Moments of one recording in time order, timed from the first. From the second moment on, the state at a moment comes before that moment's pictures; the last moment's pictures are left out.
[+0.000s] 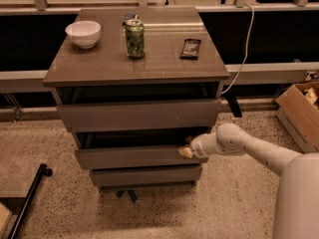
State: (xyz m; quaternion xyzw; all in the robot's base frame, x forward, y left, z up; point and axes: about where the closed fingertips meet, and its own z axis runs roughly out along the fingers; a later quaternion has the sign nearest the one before) arm 0.677 -0.115 0.447 -0.40 0.83 0.23 0.32
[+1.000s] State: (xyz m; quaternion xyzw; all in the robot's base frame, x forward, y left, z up) arm 0.648 -0.116 0.442 -0.41 0.84 0.24 0.28
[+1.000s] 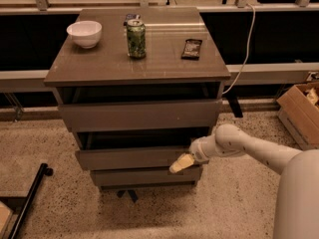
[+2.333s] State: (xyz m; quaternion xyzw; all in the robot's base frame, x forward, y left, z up) arm 0.624 -0.120 0.444 -0.41 0.85 0.25 0.23
